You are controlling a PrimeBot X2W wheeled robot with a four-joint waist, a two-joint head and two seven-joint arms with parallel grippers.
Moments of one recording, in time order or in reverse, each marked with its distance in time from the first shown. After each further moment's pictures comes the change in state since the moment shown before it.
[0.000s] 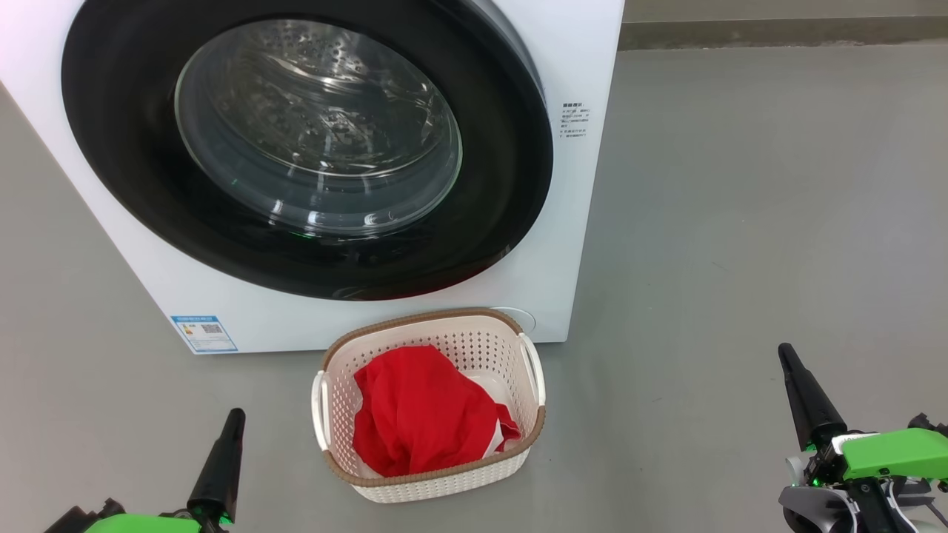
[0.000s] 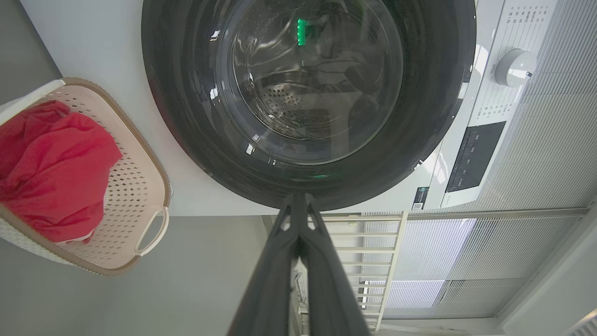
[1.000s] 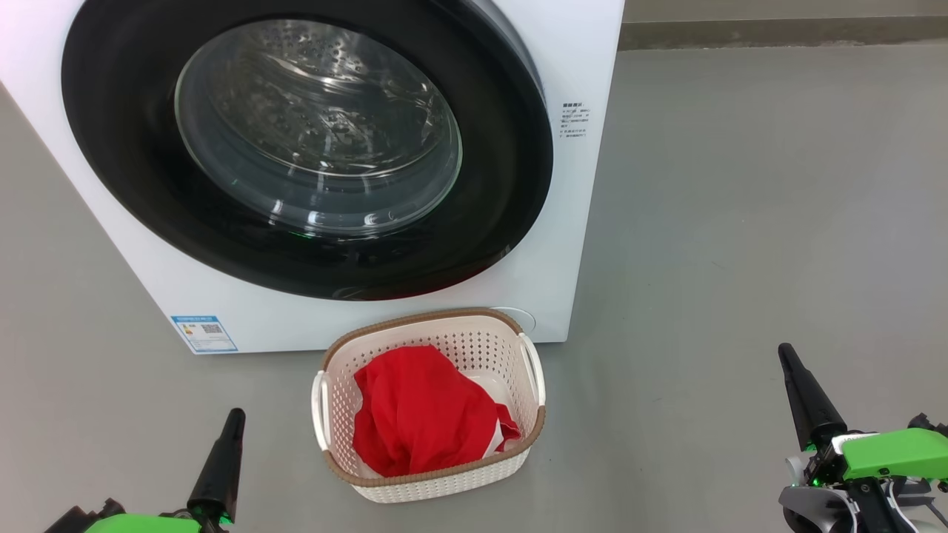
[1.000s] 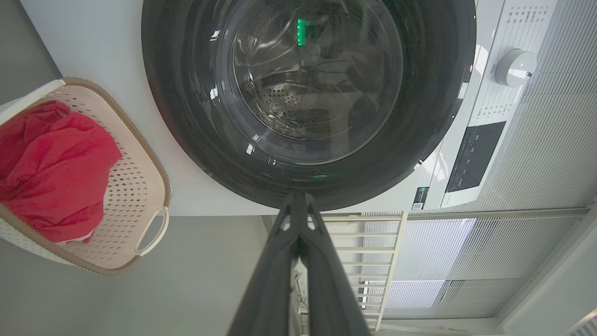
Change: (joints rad) left arm 0.000 0.000 0.000 0.000 0.000 0.000 0.000; right arm 0.000 0.000 0.000 0.000 0.000 0.000 0.000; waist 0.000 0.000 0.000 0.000
